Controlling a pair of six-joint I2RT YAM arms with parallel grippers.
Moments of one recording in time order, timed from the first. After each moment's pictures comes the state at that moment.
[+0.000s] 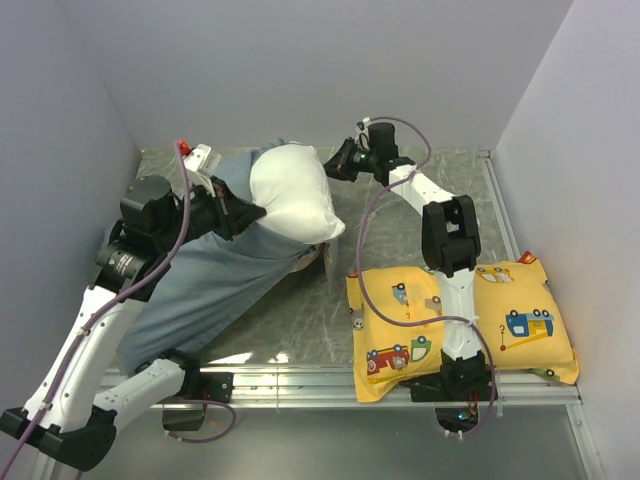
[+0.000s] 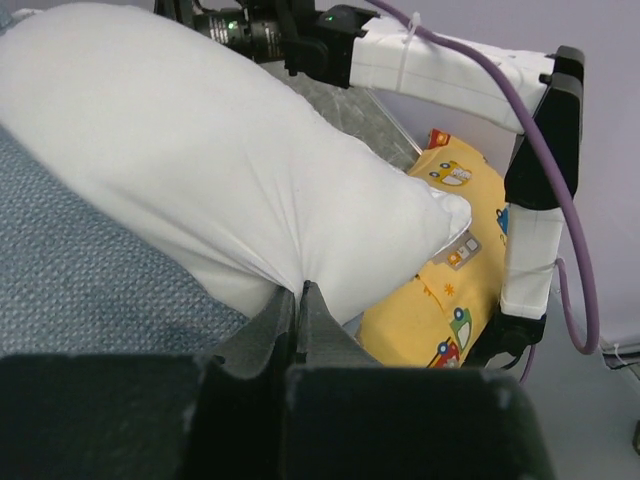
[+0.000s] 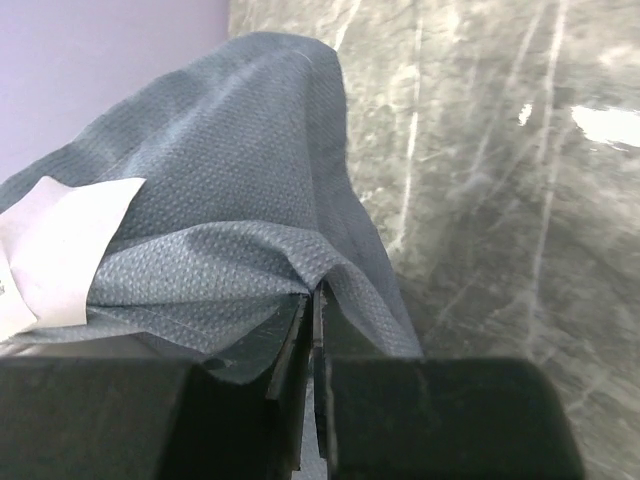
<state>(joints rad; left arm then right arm) -0.40 0.93 1.25 -0.50 0.45 -0.36 0.29 2.31 1.90 -0.10 -0.66 0.85</state>
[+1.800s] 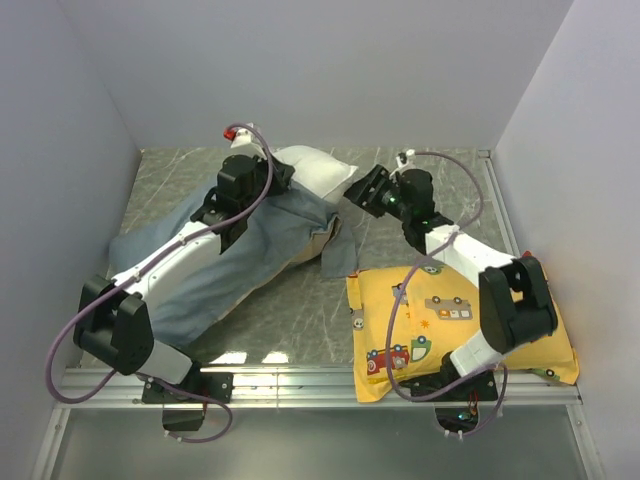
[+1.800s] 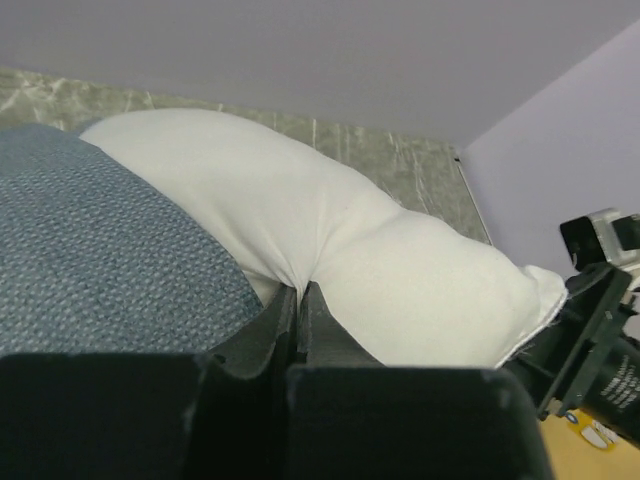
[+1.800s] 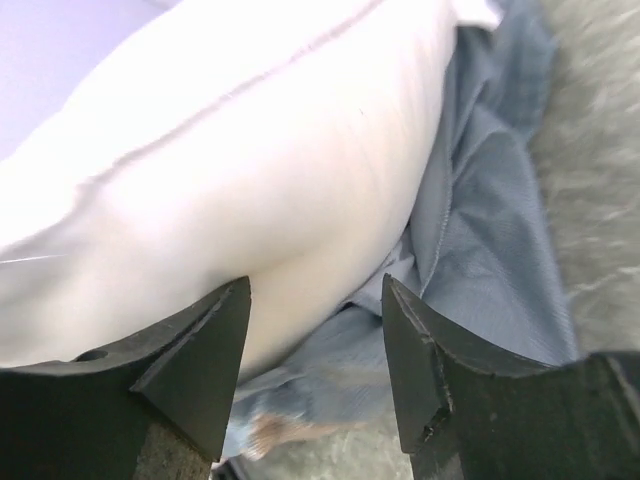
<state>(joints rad) -0.49 1.46 1.15 0.17 -0.10 -0.56 0.34 1.58 0.97 0.34 -0.34 0.91</state>
